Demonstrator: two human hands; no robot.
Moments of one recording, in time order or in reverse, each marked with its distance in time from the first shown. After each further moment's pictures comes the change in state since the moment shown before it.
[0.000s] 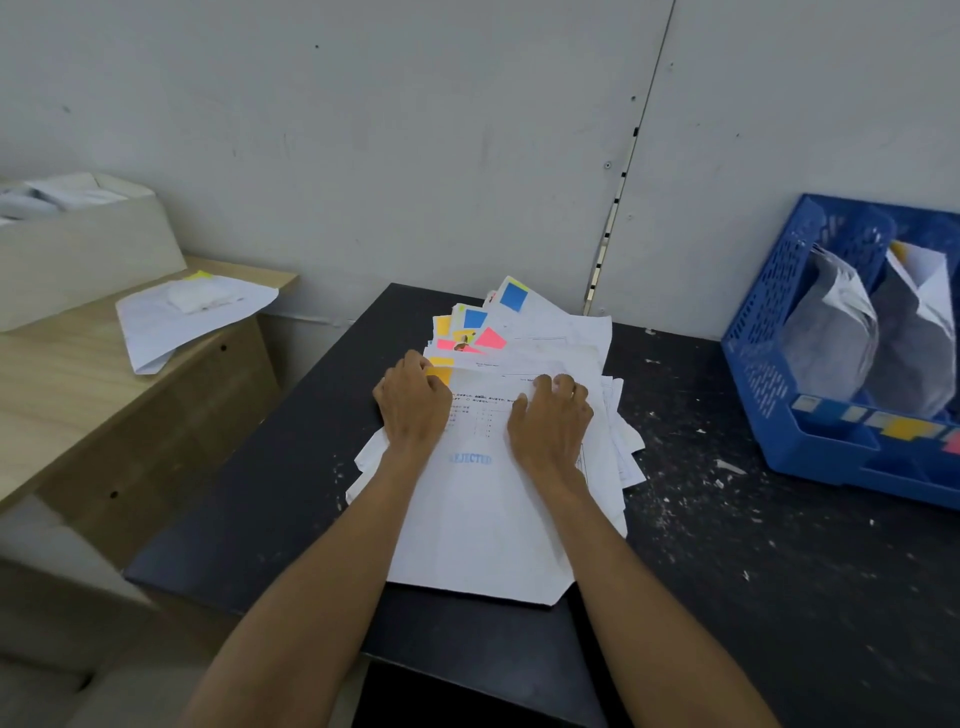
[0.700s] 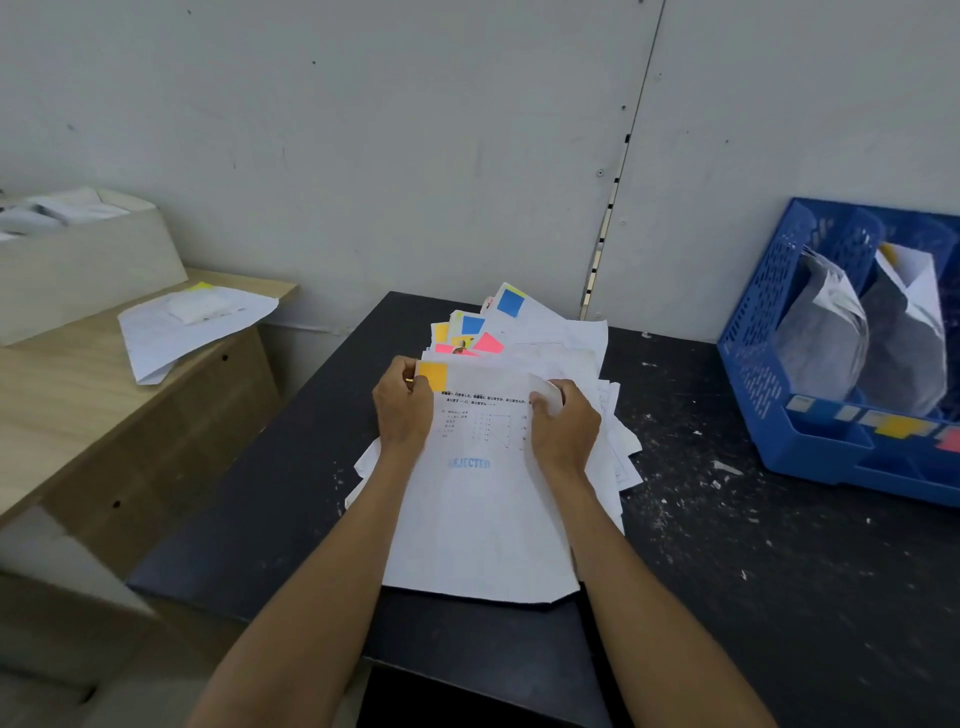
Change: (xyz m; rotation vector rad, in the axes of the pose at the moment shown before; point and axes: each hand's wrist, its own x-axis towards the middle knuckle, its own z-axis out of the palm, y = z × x) left_hand -0.001 -0.001 -0.012 -0.432 -0.035 -0.105; right_hand 0.002 0.014 -0.012 0.587 0.125 0.168
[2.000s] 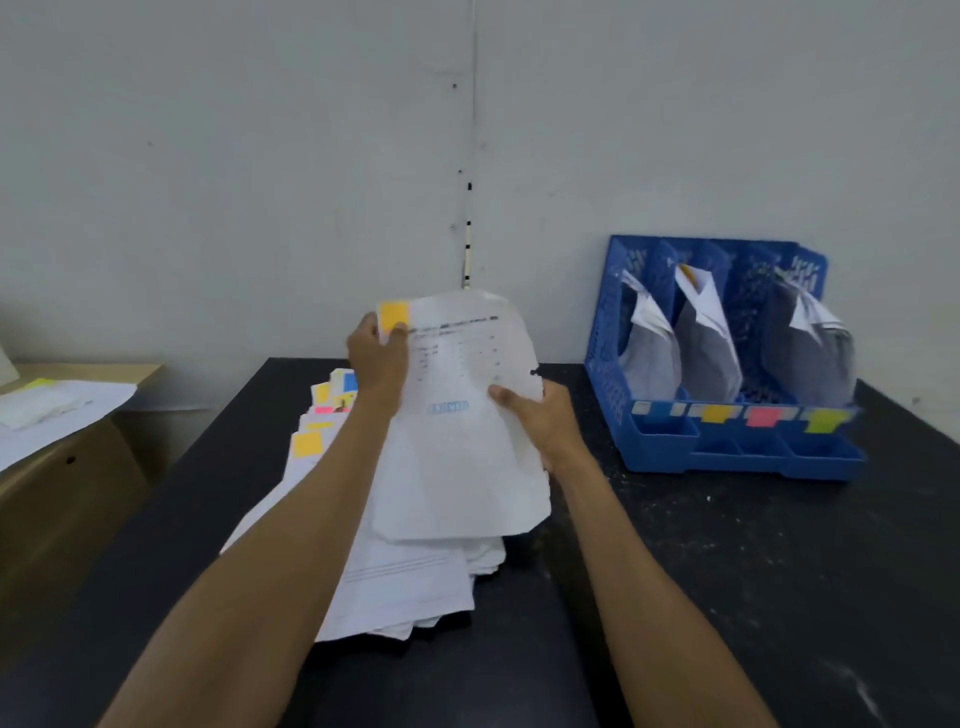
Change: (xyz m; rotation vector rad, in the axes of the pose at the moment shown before) left_hand 0.018 0.136 0.092 -0.333 -0.159 0.029; right_hand 0.055 -0.014 -0.141 0.556 -0.293 0.254
